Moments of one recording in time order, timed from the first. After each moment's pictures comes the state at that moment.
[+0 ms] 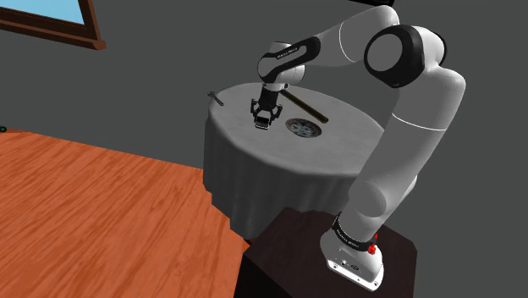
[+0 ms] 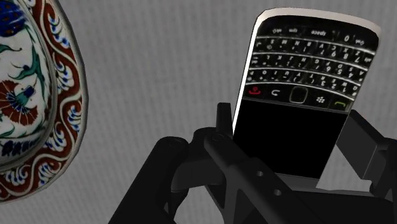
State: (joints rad) arm -0.25 0.10 -0.09 -2.07 0.09 2.18 0.51
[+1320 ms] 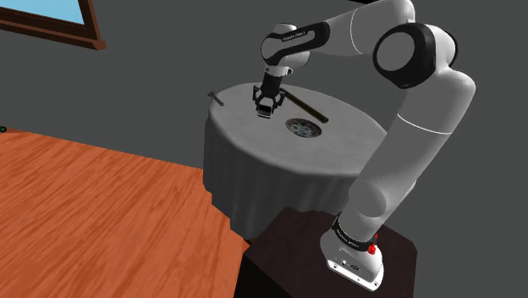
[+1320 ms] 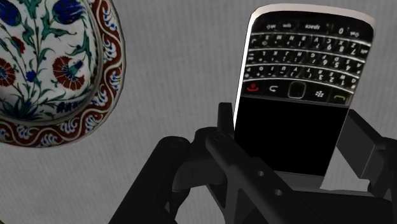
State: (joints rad) arm -0.25 0.04 -0.09 -1.98 0.07 2.03 0.53
